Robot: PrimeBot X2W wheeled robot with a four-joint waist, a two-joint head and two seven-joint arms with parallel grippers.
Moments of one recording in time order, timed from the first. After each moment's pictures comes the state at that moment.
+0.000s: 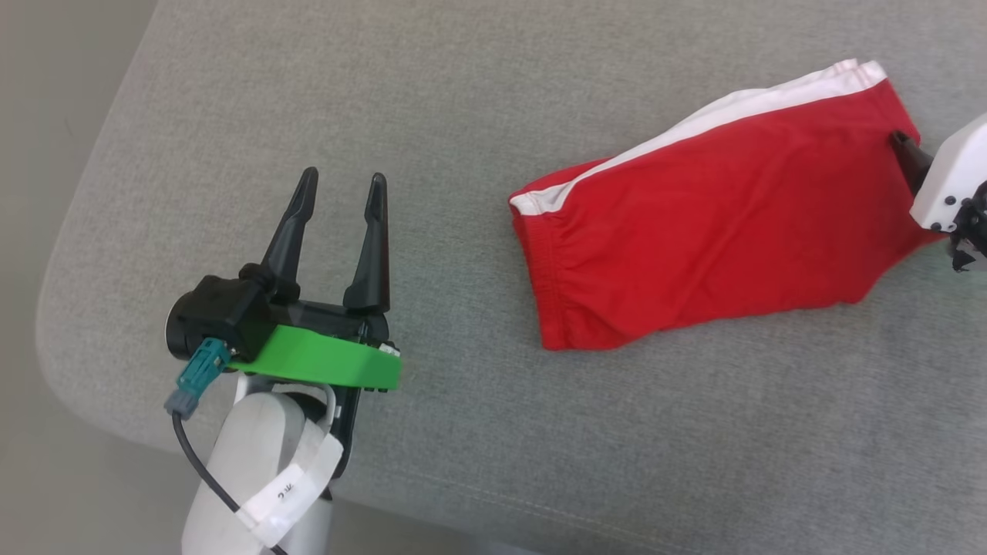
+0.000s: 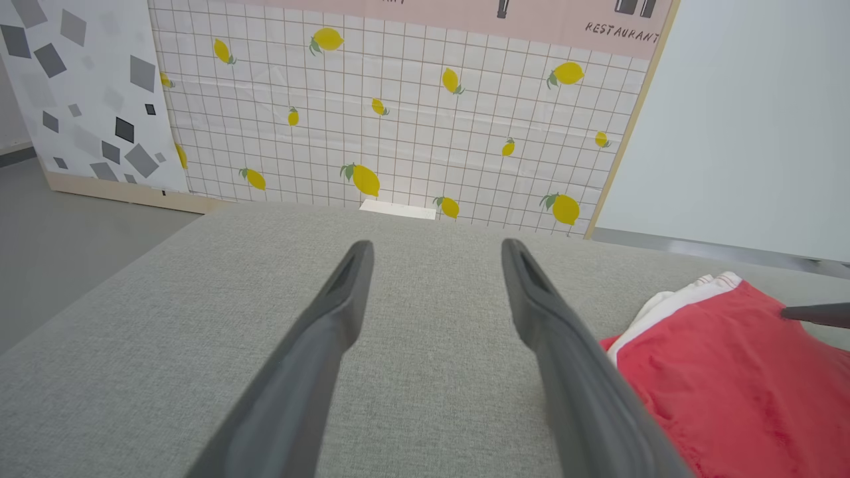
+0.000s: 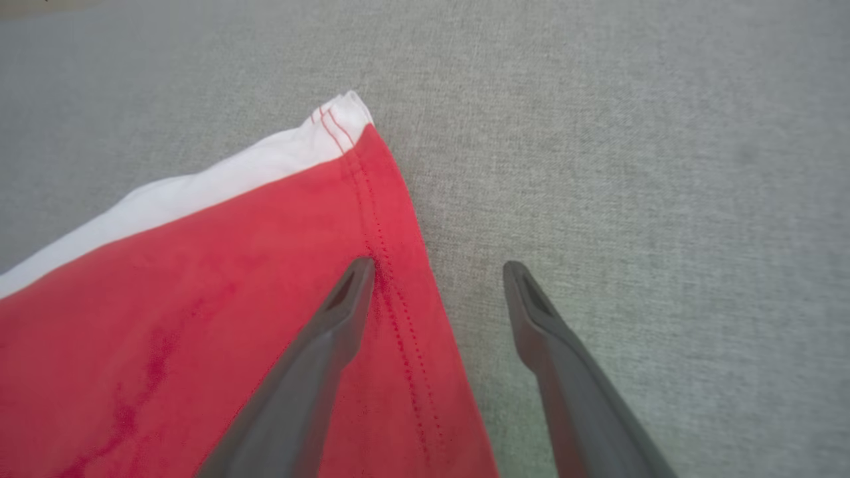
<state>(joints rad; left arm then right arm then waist) -0.31 0.06 -0.14 0.04 -0.26 -0.10 -0.26 -0.85 -0.33 -0.14 0.79 0.27 0.13 0.45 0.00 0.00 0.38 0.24</state>
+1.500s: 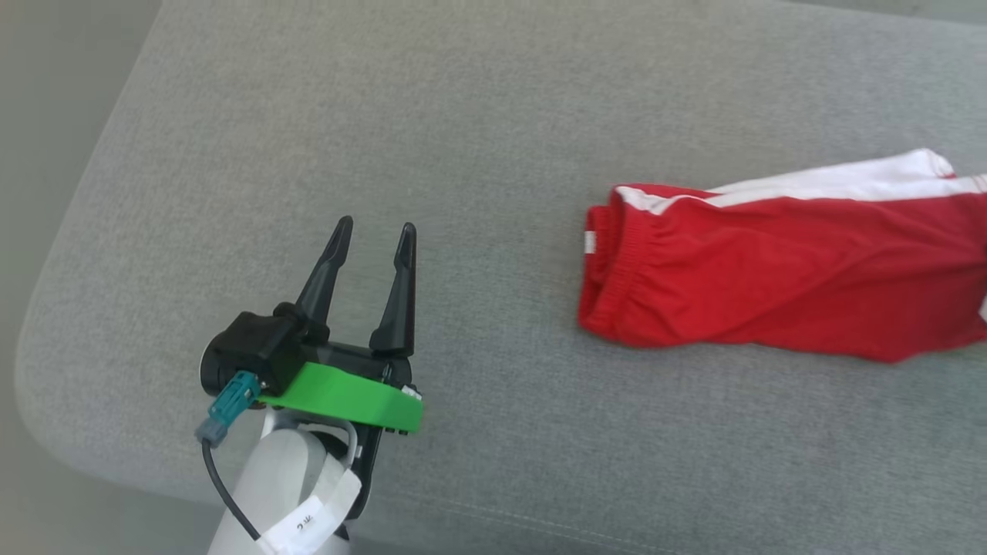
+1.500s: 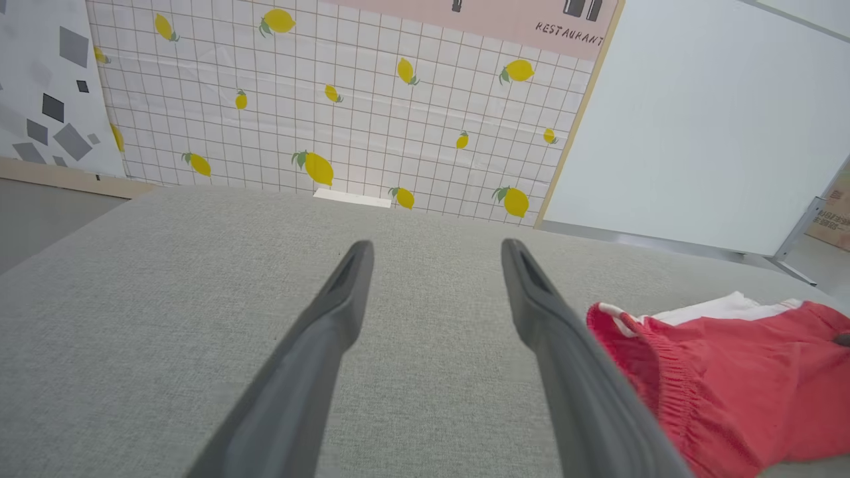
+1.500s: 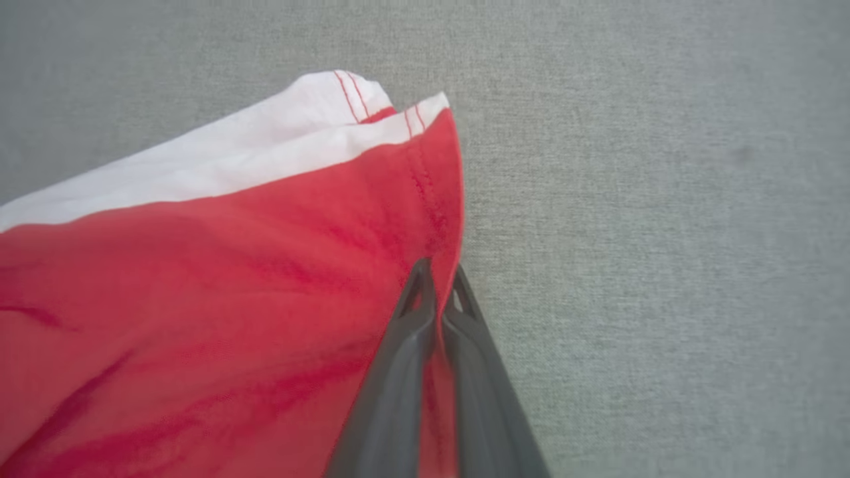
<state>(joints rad) -0.24 0.05 -0.19 0.05 -0.29 -0.11 -0.26 -0.56 -0.37 -0.31 0.52 0.22 0.13 0.59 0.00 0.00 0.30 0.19</state>
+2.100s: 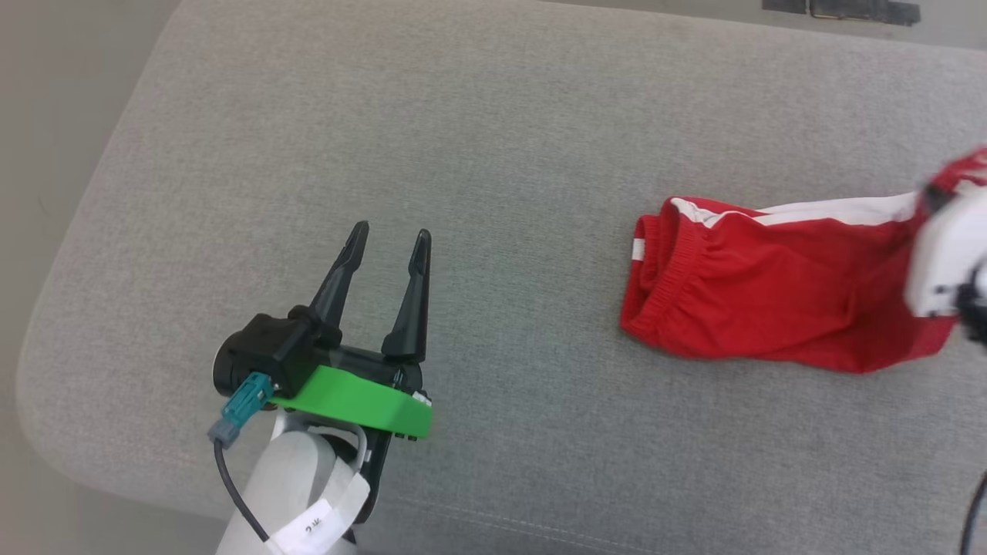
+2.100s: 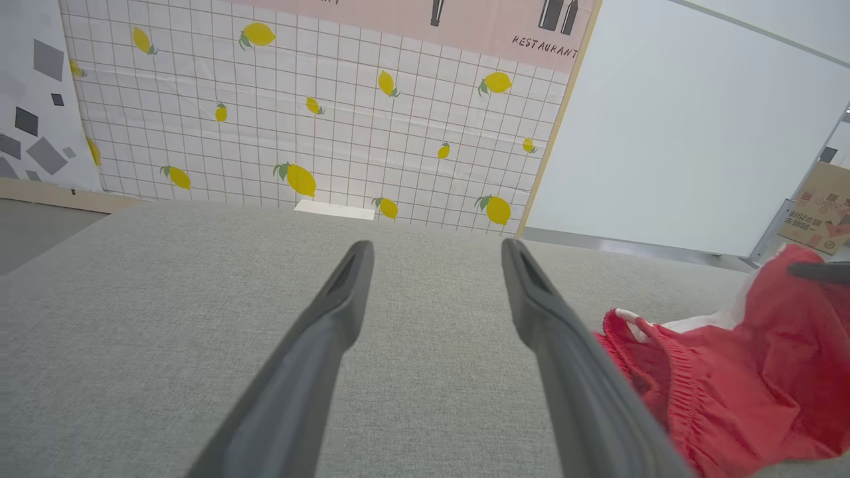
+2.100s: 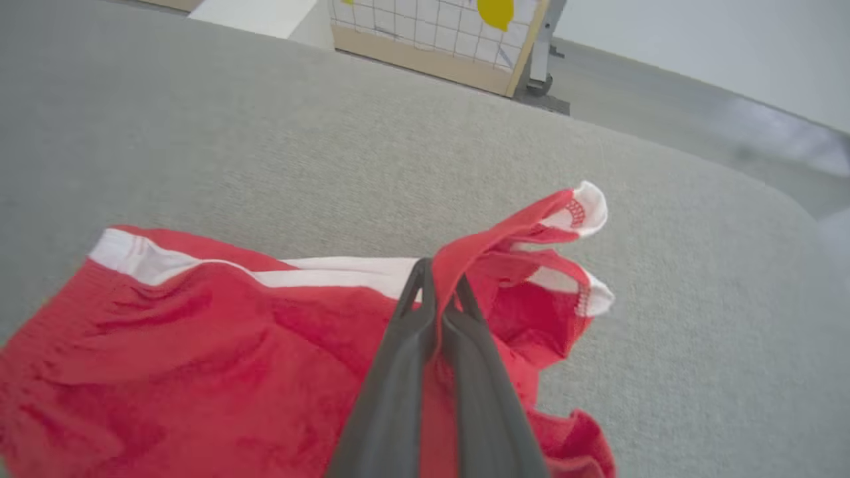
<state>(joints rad) -0.24 0.05 -0.22 0.06 -0.29 -0.12 -0.26 -0.49 -0.31 -0.15 0.18 0.14 0.13 0.63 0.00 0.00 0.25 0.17</state>
